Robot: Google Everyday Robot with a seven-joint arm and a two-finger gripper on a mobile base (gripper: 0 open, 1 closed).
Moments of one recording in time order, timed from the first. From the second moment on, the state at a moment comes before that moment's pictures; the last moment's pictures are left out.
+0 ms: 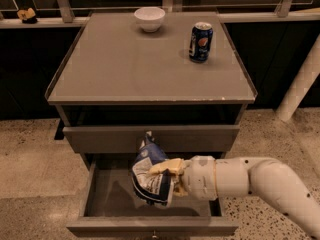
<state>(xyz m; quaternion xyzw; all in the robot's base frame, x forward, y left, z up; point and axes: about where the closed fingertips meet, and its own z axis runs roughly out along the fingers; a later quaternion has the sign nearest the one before) 0.391 0.001 0.738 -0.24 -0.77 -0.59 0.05</state>
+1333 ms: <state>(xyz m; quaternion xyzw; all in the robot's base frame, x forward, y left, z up) 0.395 0.024 0.638 -0.32 -0.75 -0.57 0.06</state>
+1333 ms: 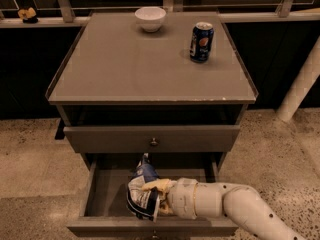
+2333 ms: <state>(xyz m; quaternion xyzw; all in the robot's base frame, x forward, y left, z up) 0.456 0.025 0.604 -0.35 -0.75 -0.56 0.00</state>
